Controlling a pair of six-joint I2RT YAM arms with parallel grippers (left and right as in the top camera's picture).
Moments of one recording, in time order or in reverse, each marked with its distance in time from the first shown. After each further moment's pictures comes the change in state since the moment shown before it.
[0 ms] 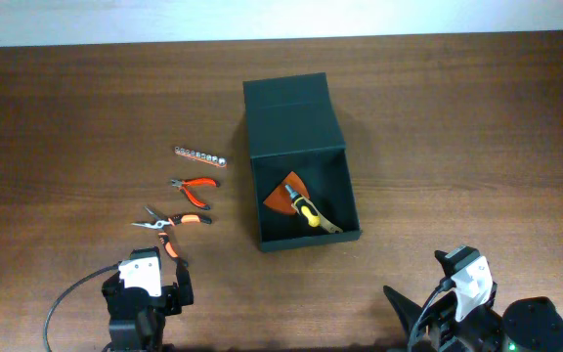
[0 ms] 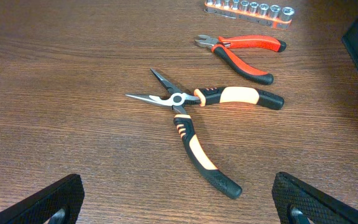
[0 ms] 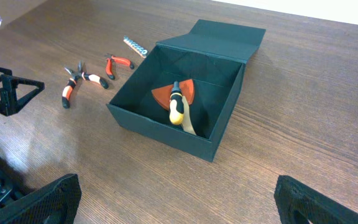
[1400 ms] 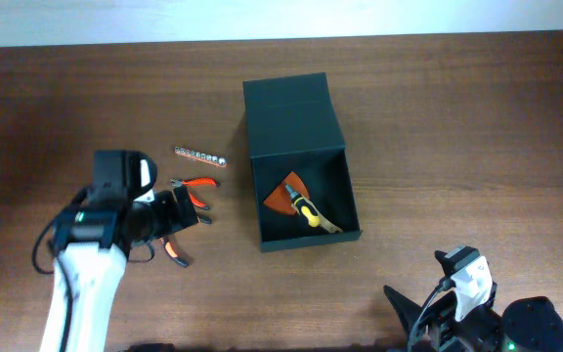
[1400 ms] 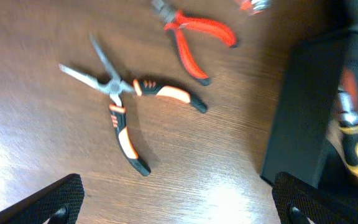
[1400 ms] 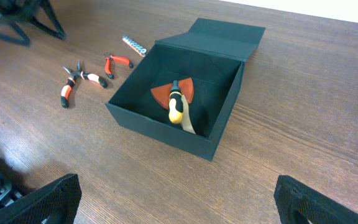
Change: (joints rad) left arm 0.000 1.225 0.820 -0.240 0.214 -0.361; right arm 0.000 0.000 -0.003 -0.002 0.003 0.003
